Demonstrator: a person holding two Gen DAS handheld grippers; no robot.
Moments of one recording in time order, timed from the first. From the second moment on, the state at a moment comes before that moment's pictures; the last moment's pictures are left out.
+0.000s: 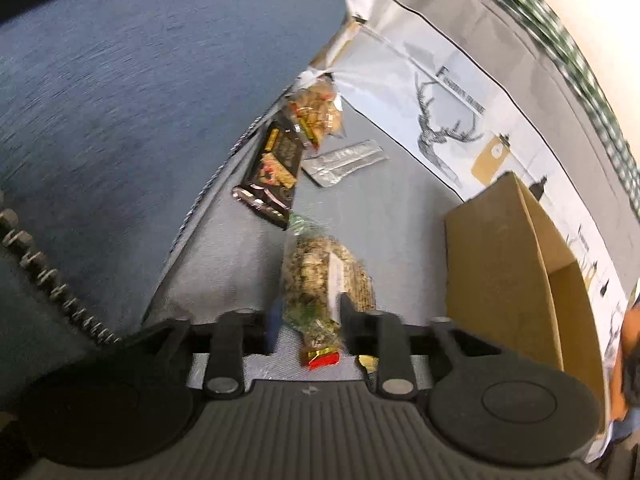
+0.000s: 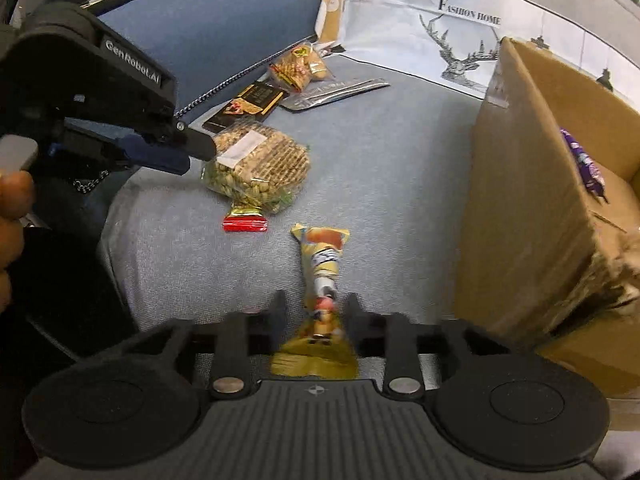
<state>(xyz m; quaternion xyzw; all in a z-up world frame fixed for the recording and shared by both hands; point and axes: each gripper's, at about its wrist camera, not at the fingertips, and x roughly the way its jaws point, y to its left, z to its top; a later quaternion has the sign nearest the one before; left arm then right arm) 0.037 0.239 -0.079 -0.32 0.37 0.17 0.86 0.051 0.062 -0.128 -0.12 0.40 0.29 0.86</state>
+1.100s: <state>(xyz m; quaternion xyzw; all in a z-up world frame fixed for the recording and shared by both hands) 0.096 0.183 -0.107 -0.11 0.38 0.17 0.90 0.054 0.052 -0.129 -0.10 0.37 0.31 0.87</state>
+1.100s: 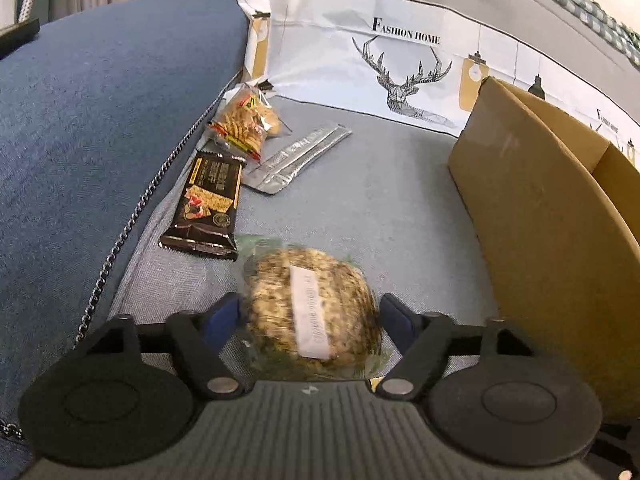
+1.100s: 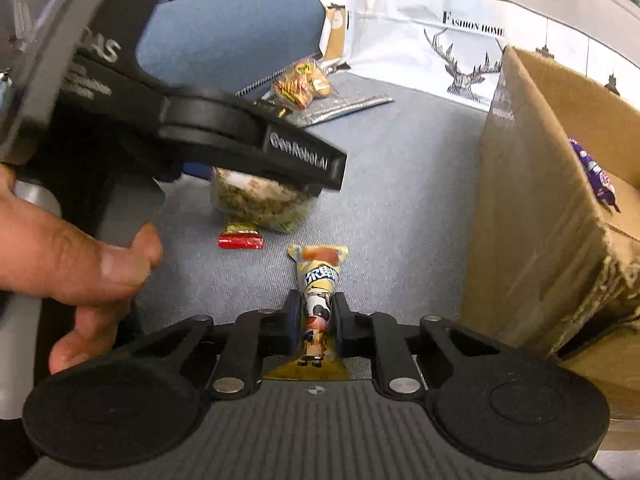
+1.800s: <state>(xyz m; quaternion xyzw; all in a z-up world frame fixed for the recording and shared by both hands) 0.047 0.216 -0.088 -0.26 0.40 0.19 0.86 0.052 0.049 -0.134 -0.10 0.38 0.31 0.86</state>
